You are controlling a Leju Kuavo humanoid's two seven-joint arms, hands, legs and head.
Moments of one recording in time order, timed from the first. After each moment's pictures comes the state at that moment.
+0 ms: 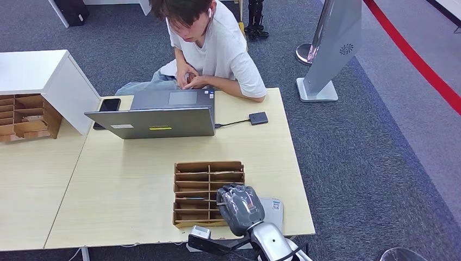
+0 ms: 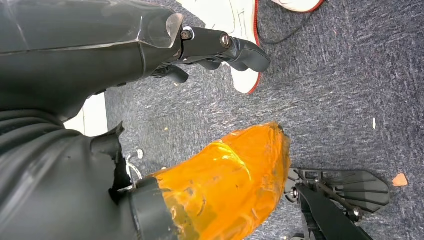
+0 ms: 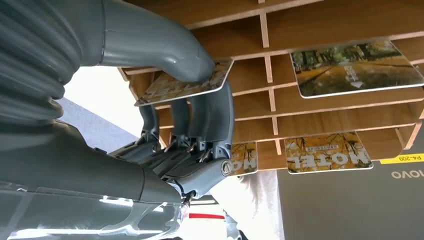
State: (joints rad) left arm -0.07 -0.20 1.04 -0.29 -1.29 0.26 -0.10; right arm -0.17 -0.02 0.82 -1.34 1.17 -0.20 0.15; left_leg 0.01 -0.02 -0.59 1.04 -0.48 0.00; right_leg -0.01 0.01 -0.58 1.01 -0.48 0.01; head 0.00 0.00
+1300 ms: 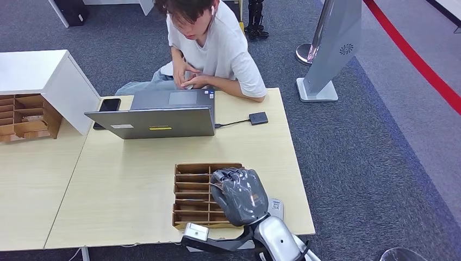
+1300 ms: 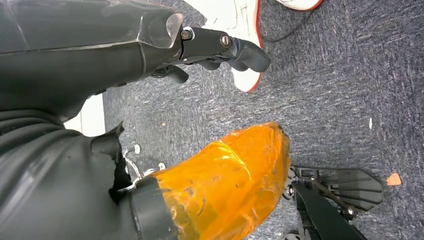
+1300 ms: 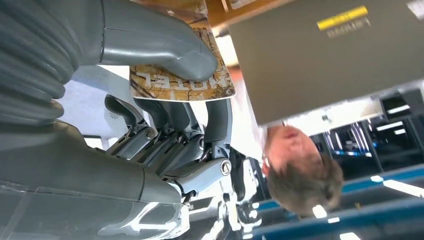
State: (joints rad) left arm -0.07 -0.20 1.04 -0.29 -1.26 0.26 -0.11; right arm -0.17 -0.03 0.82 -1.56 1.24 -0.31 0.12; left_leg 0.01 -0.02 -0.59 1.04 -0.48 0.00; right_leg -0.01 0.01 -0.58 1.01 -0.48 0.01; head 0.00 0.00
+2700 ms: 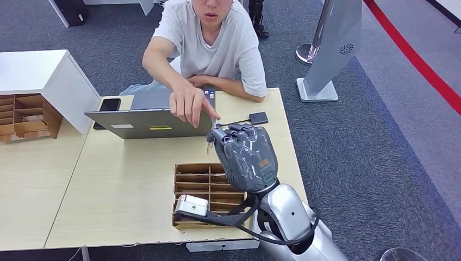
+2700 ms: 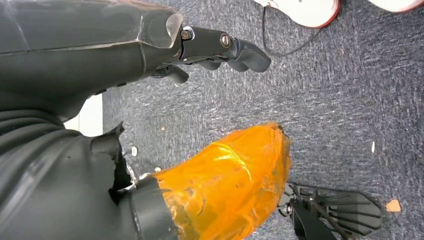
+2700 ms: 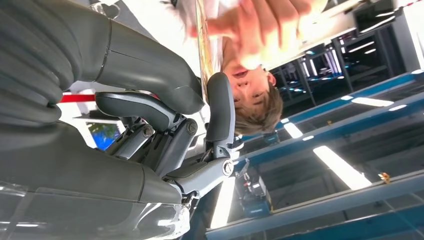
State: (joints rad) left arm -0.05 -0.16 1.08 -0.29 -1.25 0.28 -0.14; right arm -0.38 -0.01 0.79 -1.69 1.26 -0.29 0.12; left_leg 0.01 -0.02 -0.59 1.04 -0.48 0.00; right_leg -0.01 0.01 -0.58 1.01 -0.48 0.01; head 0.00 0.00
